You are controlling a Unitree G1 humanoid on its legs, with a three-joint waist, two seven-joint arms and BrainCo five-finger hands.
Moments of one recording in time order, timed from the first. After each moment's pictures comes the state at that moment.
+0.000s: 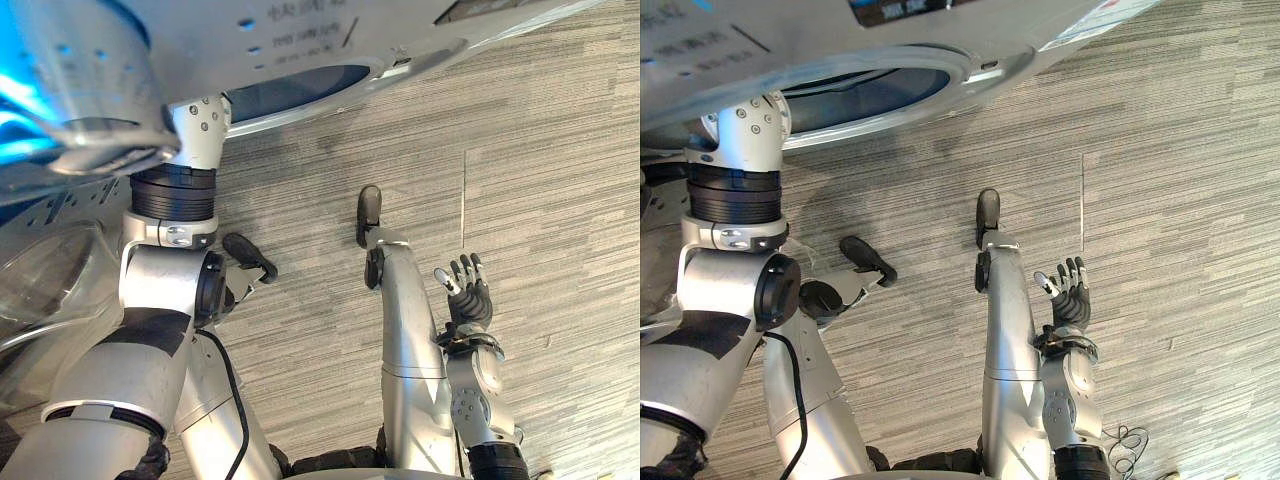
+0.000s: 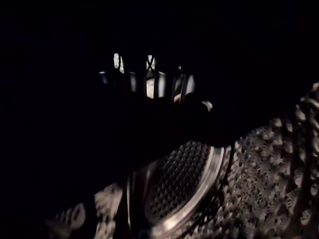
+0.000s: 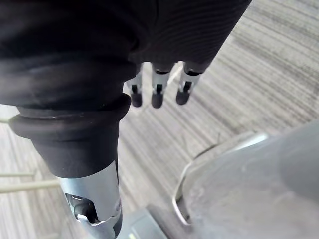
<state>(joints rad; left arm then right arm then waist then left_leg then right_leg) -1.34 0.34 0.03 0.24 -0.59 -0.24 0.72 0.04 -0.02 -0.07 0.10 0.55 -0.19 -0.15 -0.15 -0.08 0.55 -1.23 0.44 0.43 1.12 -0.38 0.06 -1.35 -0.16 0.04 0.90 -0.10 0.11</state>
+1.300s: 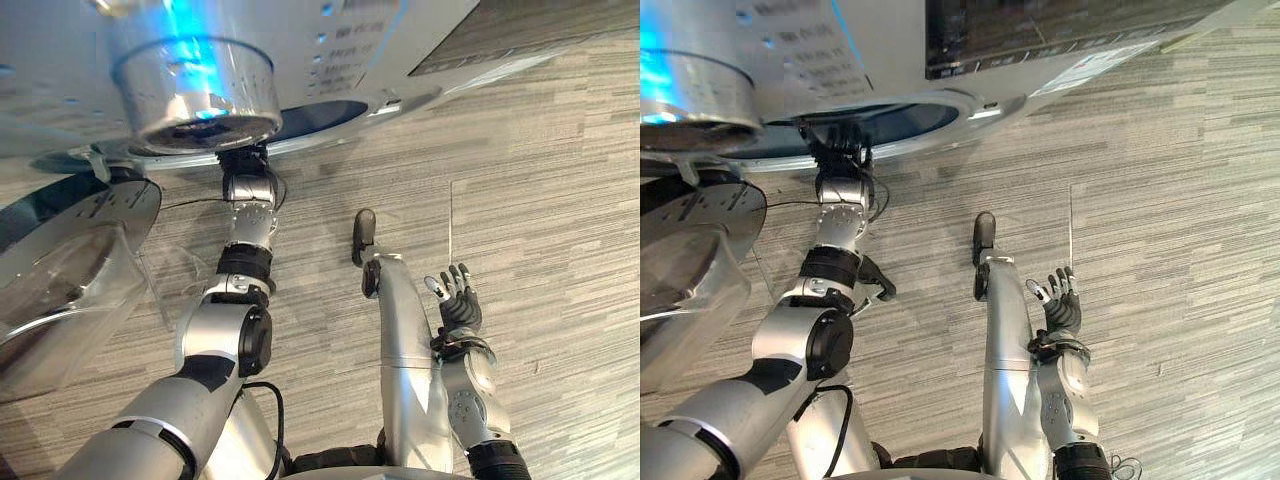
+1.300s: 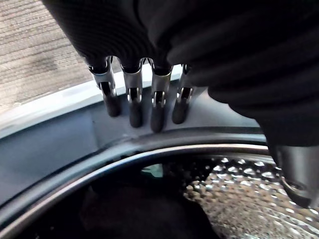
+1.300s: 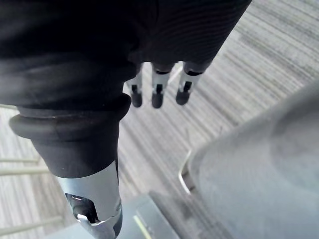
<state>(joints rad) -1.02 0.06 0.25 0.75 -1.23 -0.25 0.42 0.02 -0.05 0.02 0.18 0.59 -0.18 -0.17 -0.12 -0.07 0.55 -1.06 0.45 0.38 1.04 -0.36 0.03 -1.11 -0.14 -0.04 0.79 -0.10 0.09</state>
